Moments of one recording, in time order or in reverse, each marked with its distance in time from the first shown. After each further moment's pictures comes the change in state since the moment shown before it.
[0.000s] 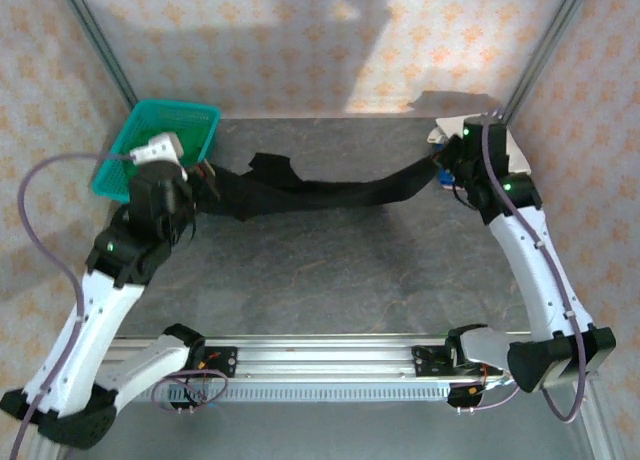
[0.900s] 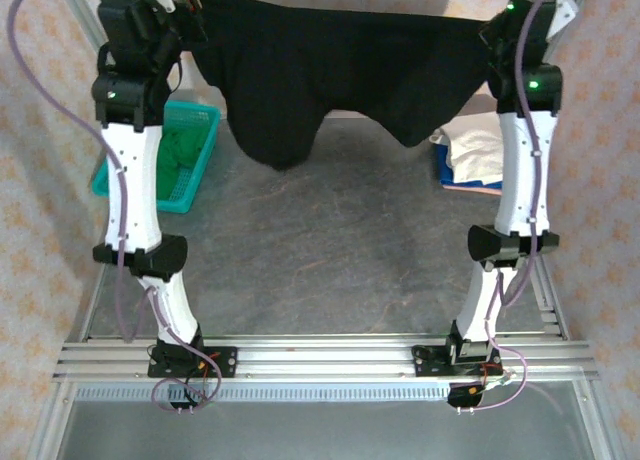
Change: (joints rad) left arm 0.267 0.867 1.344 -0.070 0.319 0.338; right arm -0.164 0.709 1.255 -0.233 0.189 -0.057
